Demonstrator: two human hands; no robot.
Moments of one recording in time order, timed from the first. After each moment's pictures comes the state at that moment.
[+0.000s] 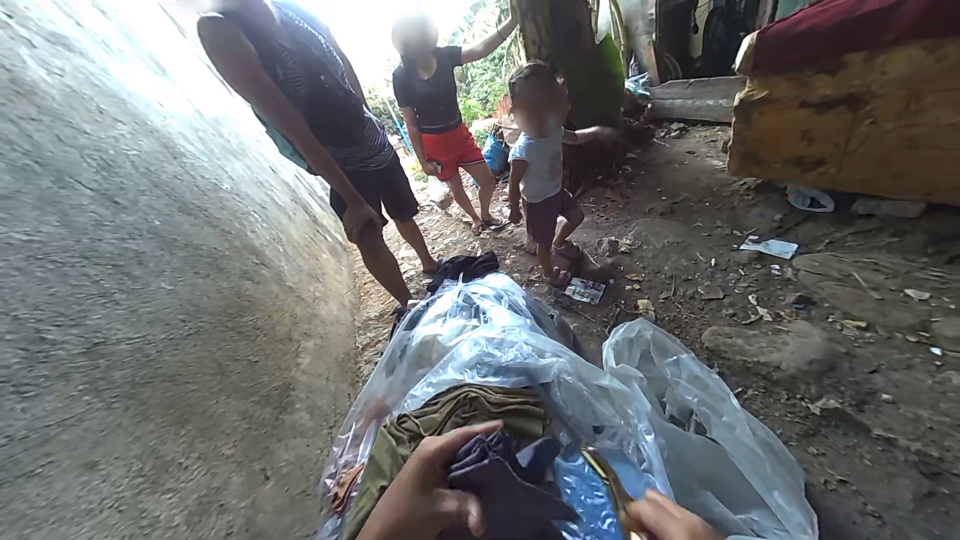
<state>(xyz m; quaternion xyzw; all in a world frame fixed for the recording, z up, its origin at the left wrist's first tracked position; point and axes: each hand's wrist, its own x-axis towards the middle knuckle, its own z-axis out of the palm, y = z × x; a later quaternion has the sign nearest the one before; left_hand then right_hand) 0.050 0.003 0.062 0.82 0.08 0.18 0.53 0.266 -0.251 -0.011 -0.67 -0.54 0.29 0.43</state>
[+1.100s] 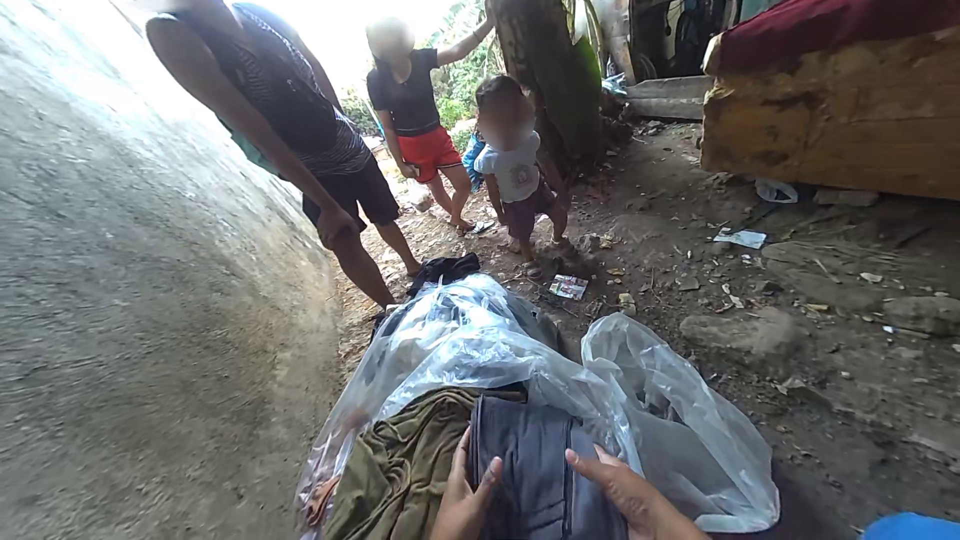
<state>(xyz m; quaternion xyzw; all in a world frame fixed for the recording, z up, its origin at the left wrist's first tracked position) 0.078 -0.056 -0.040 0.63 0.43 0.24 0.60 0.266 -0.192 -0.051 -0.51 -0.04 0.63 0.58</state>
